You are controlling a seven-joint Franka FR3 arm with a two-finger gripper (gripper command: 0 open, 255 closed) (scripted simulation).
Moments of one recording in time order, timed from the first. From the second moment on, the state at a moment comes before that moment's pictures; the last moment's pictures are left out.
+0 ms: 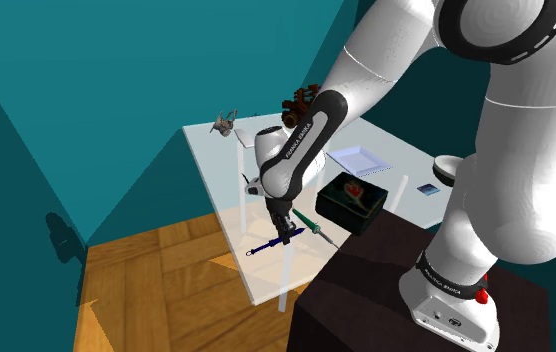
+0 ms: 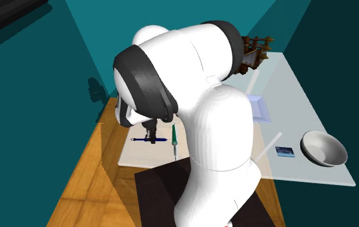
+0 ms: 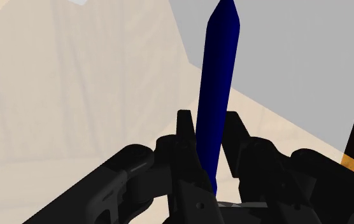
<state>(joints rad) 0.38 0.25 -0.09 -2.48 0.17 2.50 -1.05</state>
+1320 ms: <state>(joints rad) 0.39 0.07 -0.11 -2.49 0.12 2.33 -1.00</state>
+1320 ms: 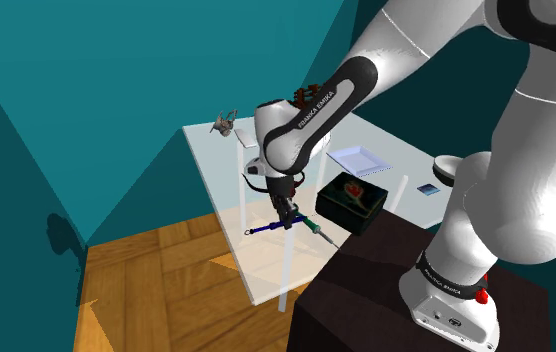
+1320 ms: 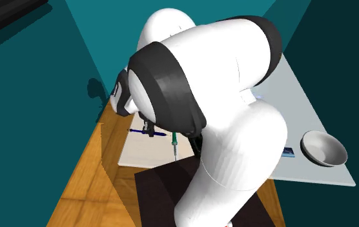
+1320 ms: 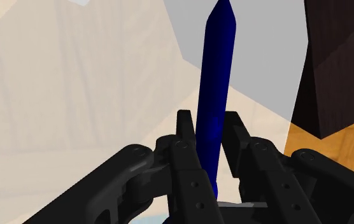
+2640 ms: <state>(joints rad) 0.38 -0.14 -0.12 -2.43 0.06 2.06 -0.96</state>
